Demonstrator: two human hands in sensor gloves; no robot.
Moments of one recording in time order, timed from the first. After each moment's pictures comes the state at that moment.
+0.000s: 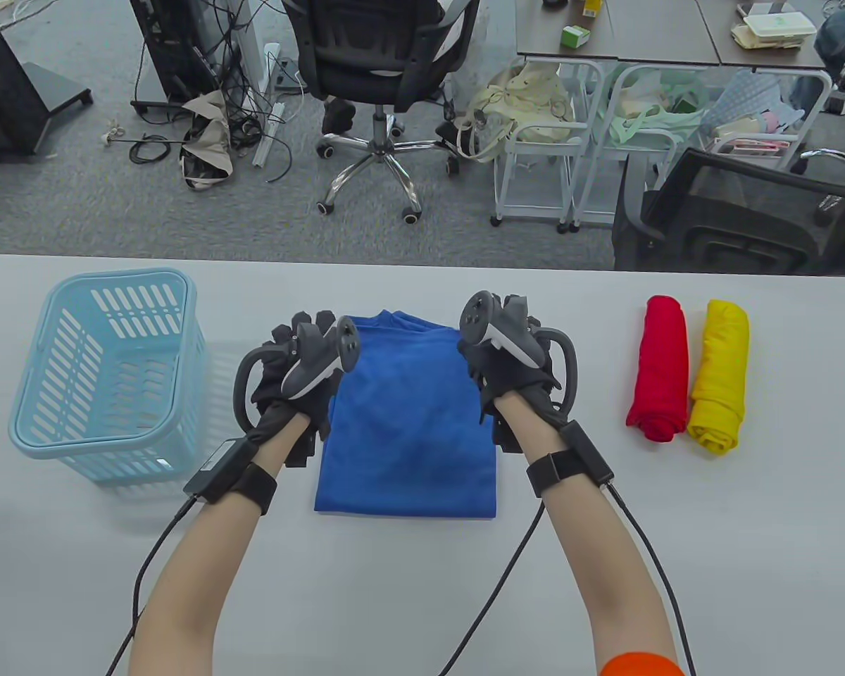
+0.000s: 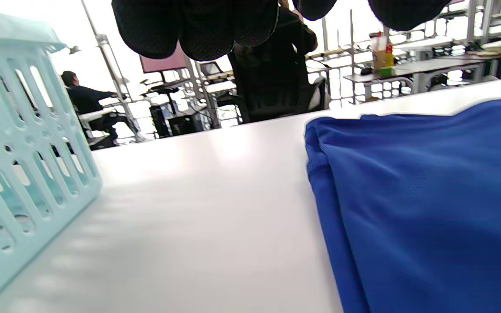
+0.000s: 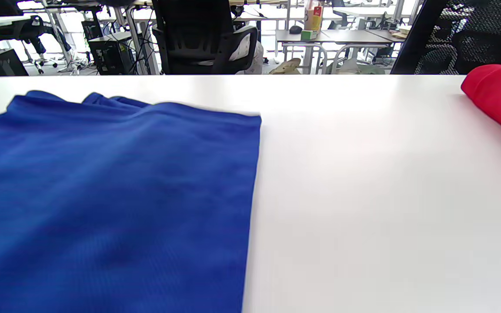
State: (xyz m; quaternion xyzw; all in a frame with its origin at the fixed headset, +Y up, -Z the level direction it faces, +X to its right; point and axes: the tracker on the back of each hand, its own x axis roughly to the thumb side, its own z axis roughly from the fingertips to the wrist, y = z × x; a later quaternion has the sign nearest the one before) left_hand -0.162 -0.693 -0.430 -0.10 0.01 -0.10 0.99; right_hand 0.085 -0.680 -0.454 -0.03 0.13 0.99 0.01
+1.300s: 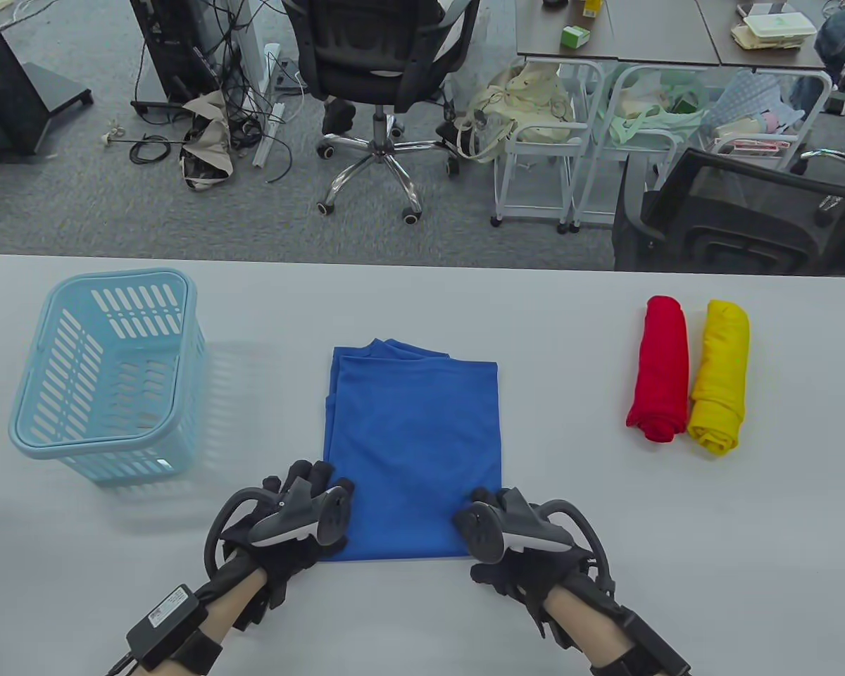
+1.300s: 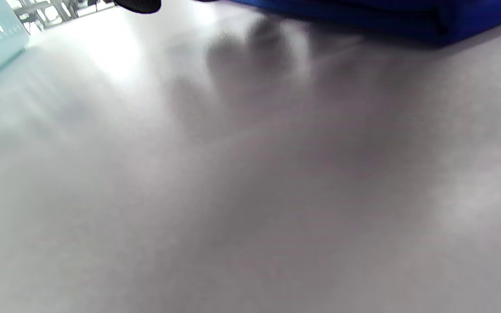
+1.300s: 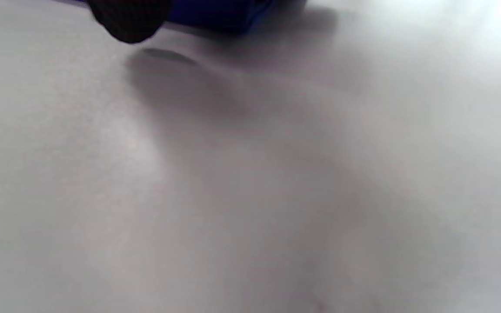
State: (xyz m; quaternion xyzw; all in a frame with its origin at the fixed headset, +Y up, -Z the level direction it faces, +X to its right) left_hand -0.188 -0.763 -0.277 -0.20 -0.15 -0.16 0.96; right_hand 0.091 -0.754 -0.253 0.22 0.24 0.94 -0.07
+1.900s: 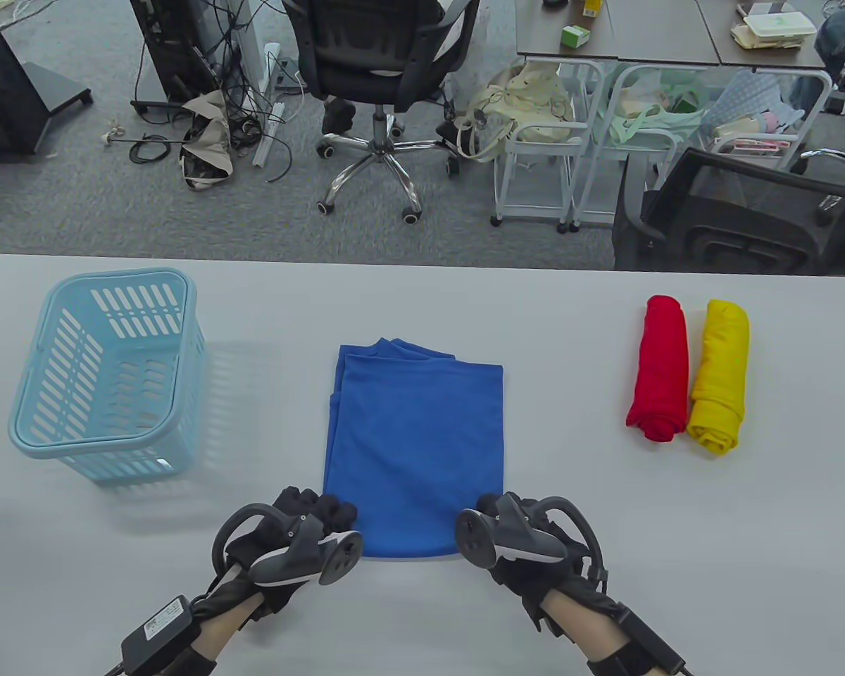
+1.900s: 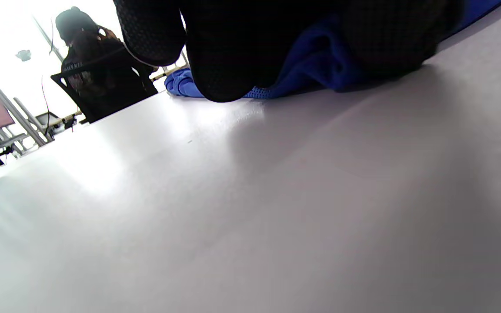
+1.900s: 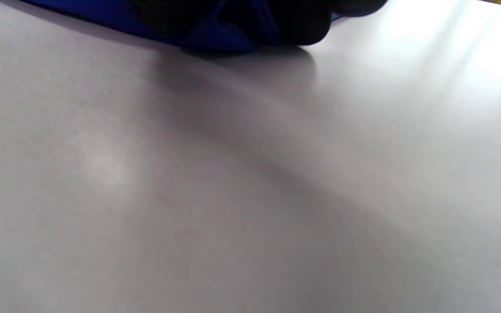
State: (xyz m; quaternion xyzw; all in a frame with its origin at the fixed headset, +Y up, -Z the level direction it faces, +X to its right) left_hand -0.163 -0.760 -0.247 -0.03 -0.25 -0.23 0.94; right_hand 0.082 -0.757 -0.256 0.22 0.17 0.96 -0.09
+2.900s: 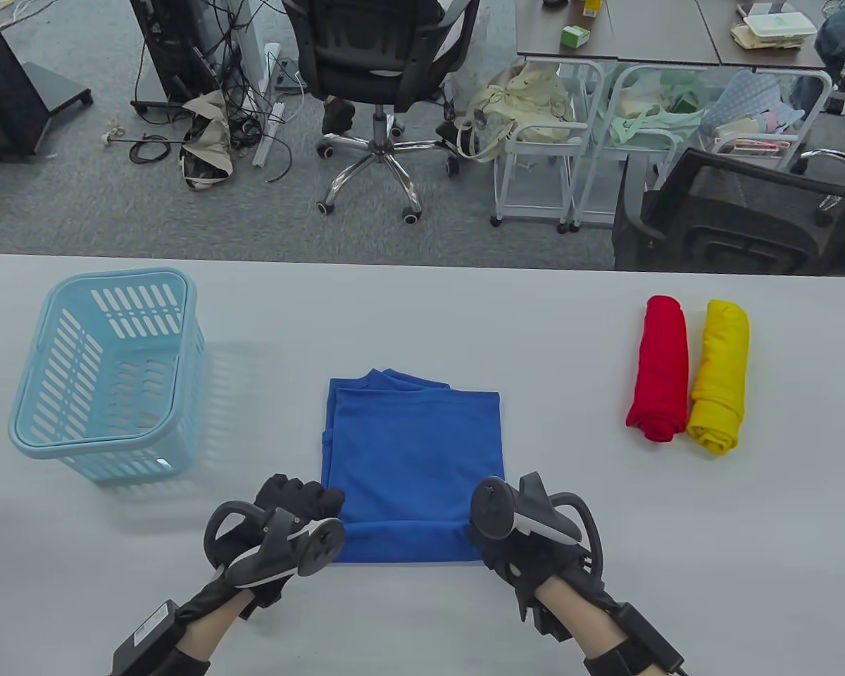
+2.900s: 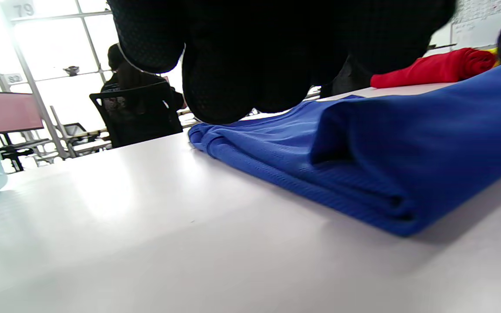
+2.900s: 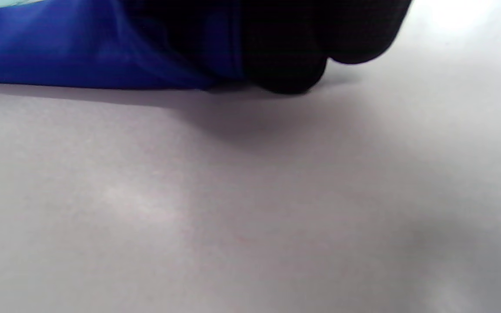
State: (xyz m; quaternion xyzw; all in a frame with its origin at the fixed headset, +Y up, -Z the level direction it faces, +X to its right) left_hand -0.175 -0.731 -0.245 0.00 -0.24 -0.08 0.97; right_hand 0.098 -0.756 -0.273 0.15 0.23 0.96 0.04
